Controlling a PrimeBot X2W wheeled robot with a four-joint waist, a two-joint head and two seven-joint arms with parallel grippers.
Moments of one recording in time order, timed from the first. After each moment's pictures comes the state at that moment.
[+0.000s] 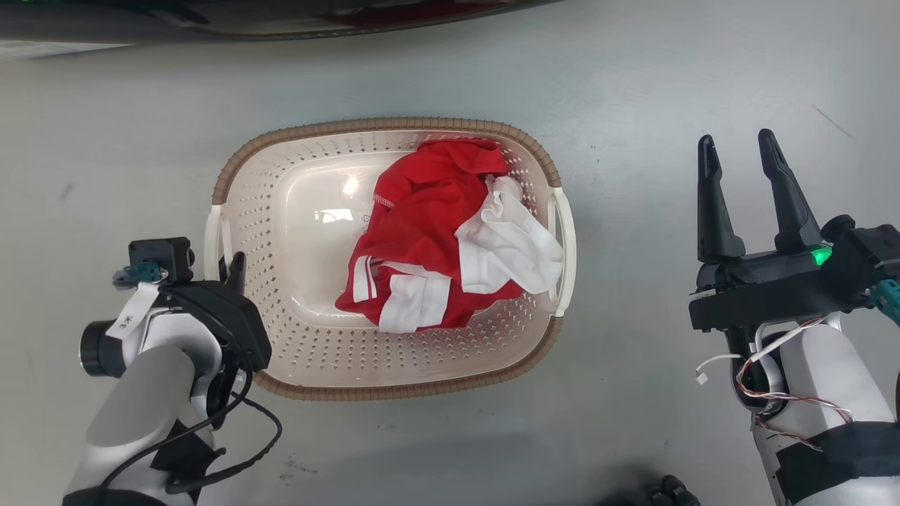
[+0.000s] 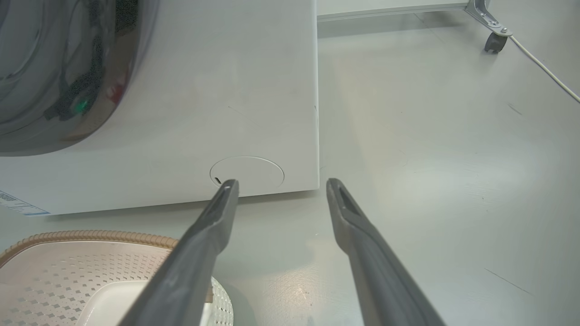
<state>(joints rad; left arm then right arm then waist) -0.73 0.16 -0.30 0.98 -0.53 -0.06 -0.04 -0.50 -0.12 0.13 0.24 0.26 0.07 -0.26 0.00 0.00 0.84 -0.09</state>
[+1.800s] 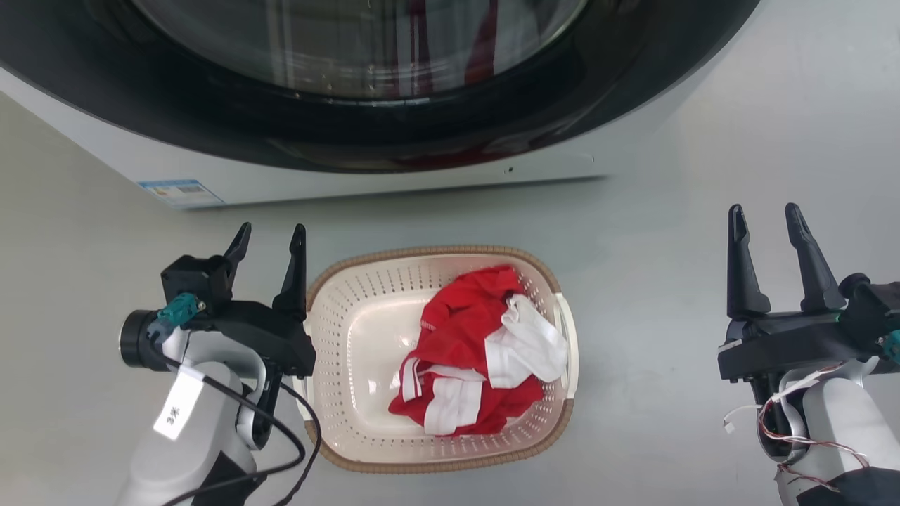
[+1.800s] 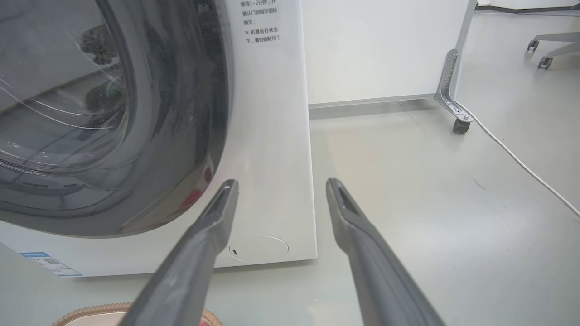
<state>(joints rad) -0.61 0.11 -0.30 0.75 -0.46 -0.03 -0.25 -0.39 -0.13 0.03 0.31 0.24 0.10 -0.26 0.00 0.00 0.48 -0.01</state>
